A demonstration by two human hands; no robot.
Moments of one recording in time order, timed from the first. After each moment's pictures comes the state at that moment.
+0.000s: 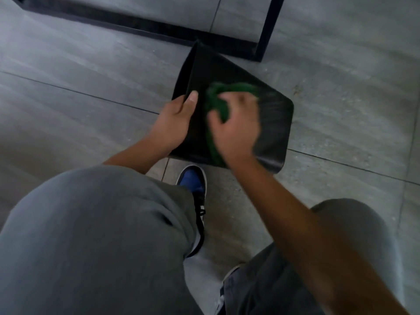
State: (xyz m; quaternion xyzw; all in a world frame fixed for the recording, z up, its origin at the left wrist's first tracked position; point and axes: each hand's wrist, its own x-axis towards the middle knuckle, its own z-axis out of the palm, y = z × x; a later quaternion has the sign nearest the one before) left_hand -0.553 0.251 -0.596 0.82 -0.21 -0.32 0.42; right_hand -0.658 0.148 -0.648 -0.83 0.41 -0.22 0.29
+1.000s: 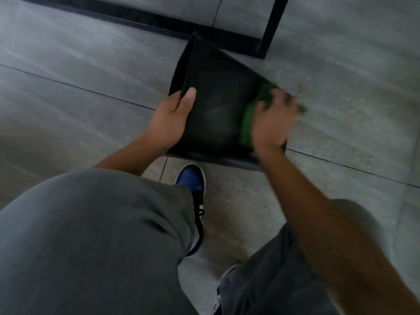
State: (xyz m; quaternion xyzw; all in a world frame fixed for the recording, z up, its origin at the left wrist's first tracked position) left_hand -0.543 0.253 -0.611 0.81 -0.22 -0.33 0.43; right_hand -0.674 0.089 -0.659 -0.76 0.59 -0.14 0.24
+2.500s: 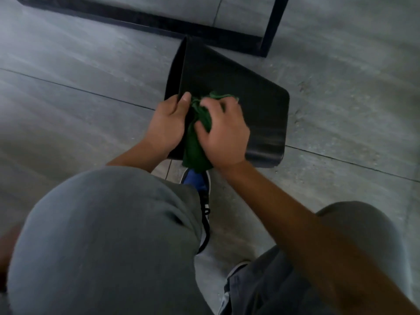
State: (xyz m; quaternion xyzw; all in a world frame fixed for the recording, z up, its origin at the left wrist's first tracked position) left_hand -0.547 0.256 -0.604 0.82 -0.19 -0.29 0.46; right_hand -0.650 0.170 -0.647 -0.90 0.30 -0.19 0.24
